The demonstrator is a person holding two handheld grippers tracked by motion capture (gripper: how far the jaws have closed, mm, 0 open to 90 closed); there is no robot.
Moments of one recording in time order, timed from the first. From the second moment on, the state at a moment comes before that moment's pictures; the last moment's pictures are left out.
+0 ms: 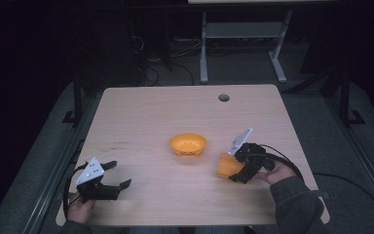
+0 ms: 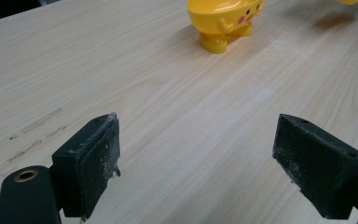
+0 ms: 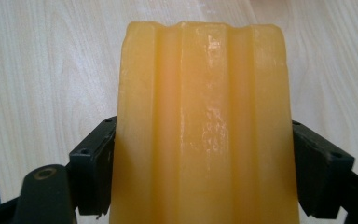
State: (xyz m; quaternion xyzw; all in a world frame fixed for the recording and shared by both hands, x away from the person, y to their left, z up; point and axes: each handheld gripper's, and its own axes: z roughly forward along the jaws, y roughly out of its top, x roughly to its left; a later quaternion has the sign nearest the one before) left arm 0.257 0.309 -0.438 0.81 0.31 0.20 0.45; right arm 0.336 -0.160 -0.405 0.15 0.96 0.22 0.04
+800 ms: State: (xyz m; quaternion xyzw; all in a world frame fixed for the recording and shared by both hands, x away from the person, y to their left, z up) left arm 0.257 0.309 -0.438 0.81 0.31 0.20 0.46; right arm 0.360 -0.140 -0.379 0.13 0.96 0.25 0.06
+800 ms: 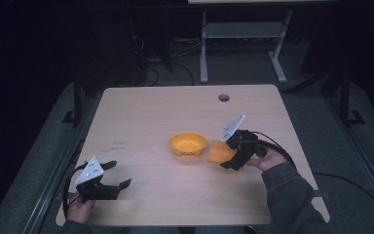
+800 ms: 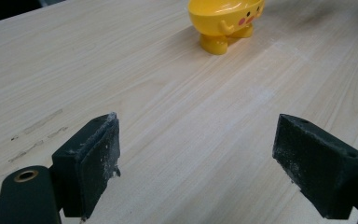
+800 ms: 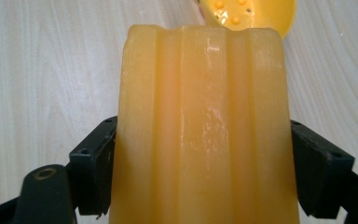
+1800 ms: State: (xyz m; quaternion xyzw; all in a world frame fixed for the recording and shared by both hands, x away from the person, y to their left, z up) left arm 0.258 0.309 -0.438 0.81 0.31 0.20 0.46; right arm 0.389 -0.108 -0.361 0.10 0.96 0.25 0.05
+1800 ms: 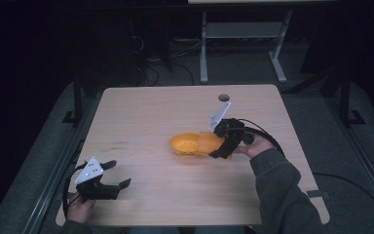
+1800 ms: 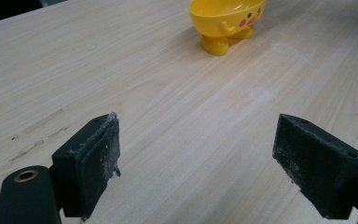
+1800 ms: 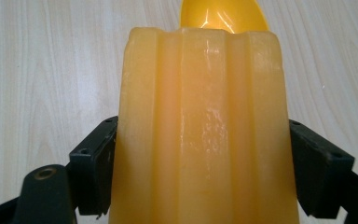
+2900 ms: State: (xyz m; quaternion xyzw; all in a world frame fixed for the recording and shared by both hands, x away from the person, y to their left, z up) left arm 0.258 0.313 -0.438 0.81 0.32 0.20 0.46; right arm 0.414 -0.067 -0.348 0.06 0.96 0.26 0.06
